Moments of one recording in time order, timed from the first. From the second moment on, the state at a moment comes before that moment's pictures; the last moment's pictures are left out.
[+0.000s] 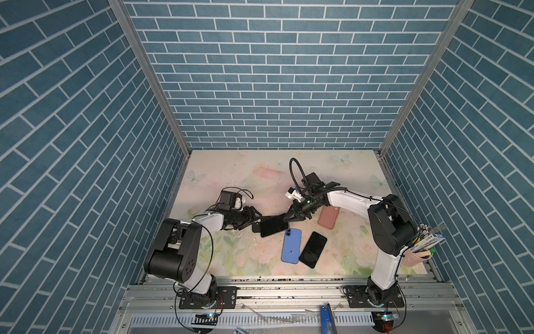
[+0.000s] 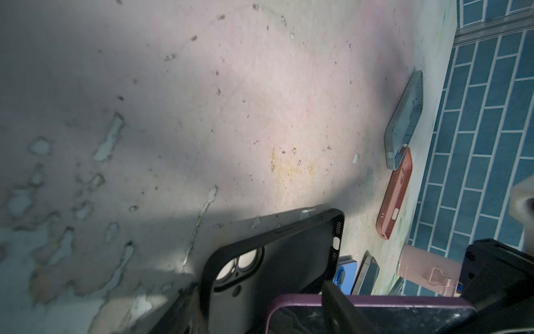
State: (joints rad) left arm -0.22 1.55 0.65 -0.11 0.59 -0.62; right arm 0.64 1.86 1.25 -0.58 -0.91 0.45
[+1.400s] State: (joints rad) left arm -0.22 1.47 0.57 -0.07 0.58 -0.69; right arm 0.63 2.00 1.35 -0.53 -0.96 0.49
